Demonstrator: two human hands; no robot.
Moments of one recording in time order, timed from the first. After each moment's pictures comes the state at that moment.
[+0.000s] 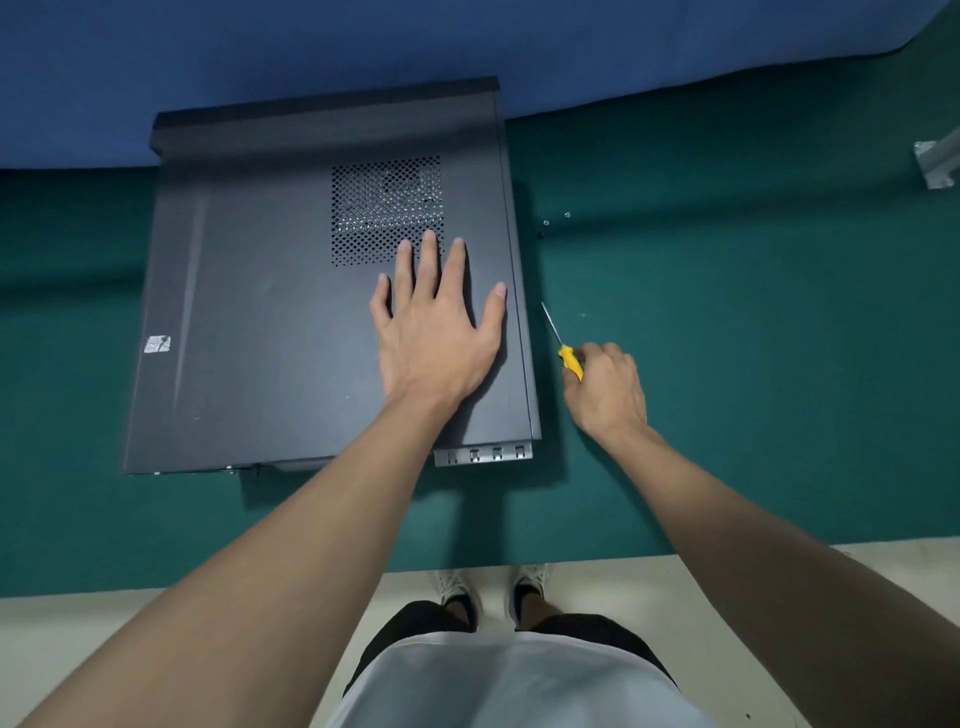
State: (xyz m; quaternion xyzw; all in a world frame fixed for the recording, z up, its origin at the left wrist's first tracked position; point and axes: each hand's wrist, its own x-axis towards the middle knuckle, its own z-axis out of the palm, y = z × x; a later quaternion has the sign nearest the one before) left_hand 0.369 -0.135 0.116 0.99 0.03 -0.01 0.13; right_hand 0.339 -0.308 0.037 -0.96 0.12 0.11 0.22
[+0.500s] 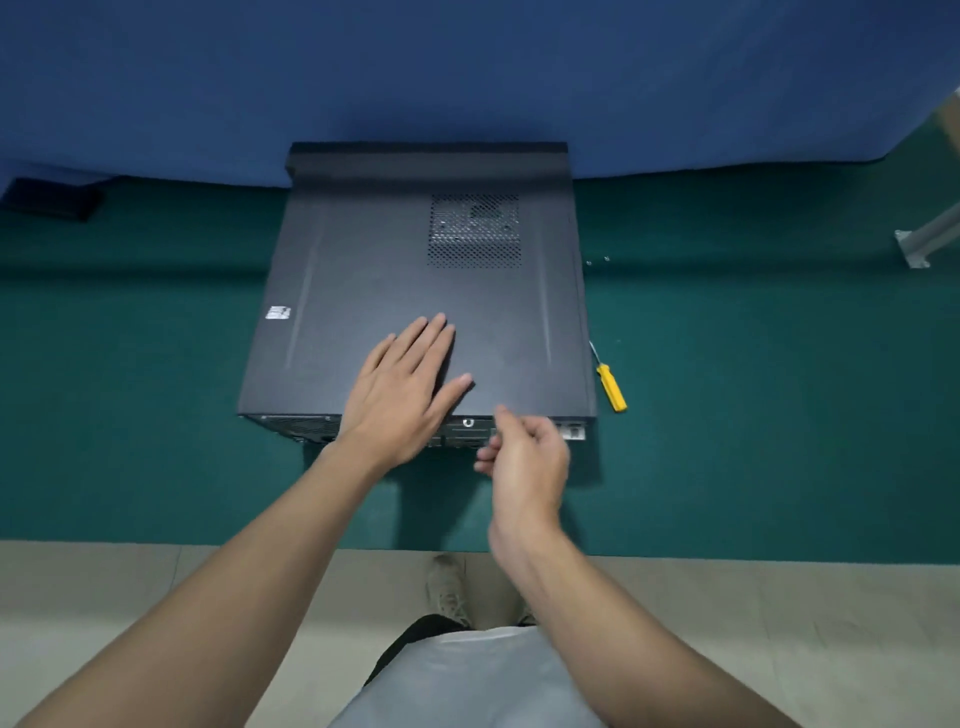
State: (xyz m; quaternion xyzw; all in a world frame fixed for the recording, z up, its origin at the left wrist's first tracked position) left_hand 0.287 -0.011 0.125 0.99 -0.11 -0.03 0.10; right_hand 0.233 -0.142 0.153 -0.57 0.41 0.05 0.71
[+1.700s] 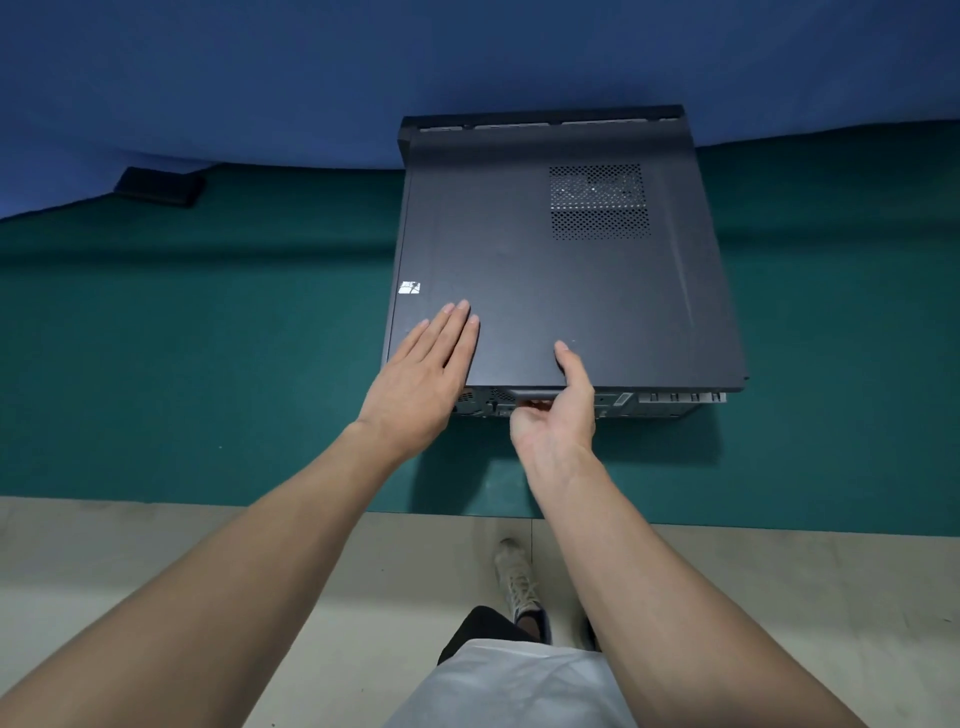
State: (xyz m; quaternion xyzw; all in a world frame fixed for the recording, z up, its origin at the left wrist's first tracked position) left_hand 0.254 0.108 0.118 0.97 -0.23 0.01 -0.02; right_hand 0.253 -0.038 0.139 -0.17 0.51 0.01 0.85
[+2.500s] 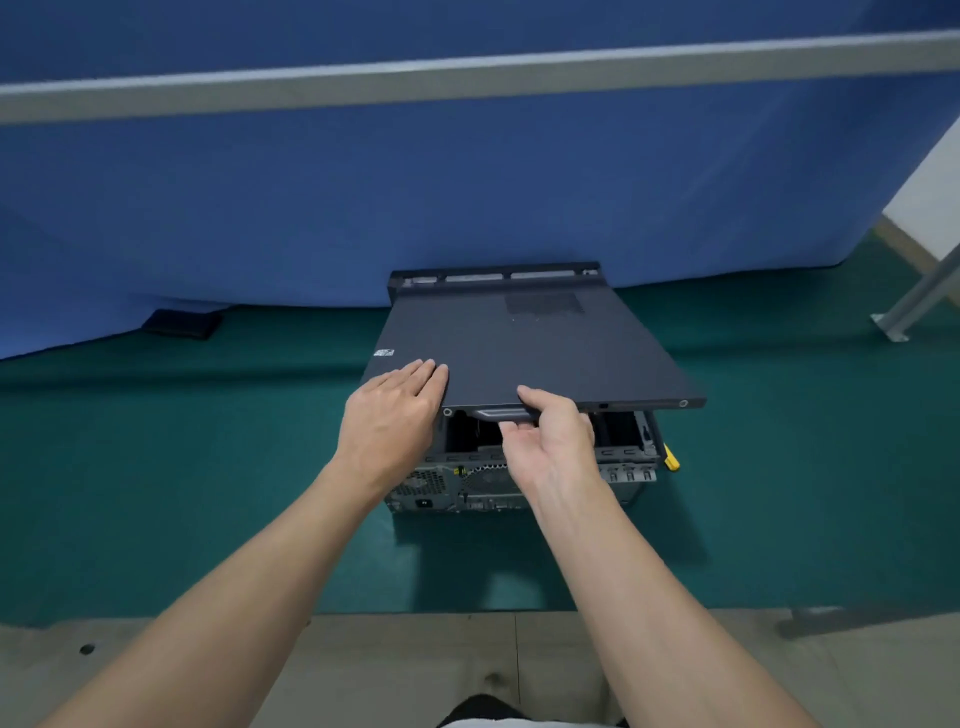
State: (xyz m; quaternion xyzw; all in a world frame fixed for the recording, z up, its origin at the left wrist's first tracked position) left_hand 0.264 0.085 0.214 0.95 -0.20 0.23 -0.01; right_hand 0.252 -0.072 0.242 -0.21 0.36 0.02 0.91
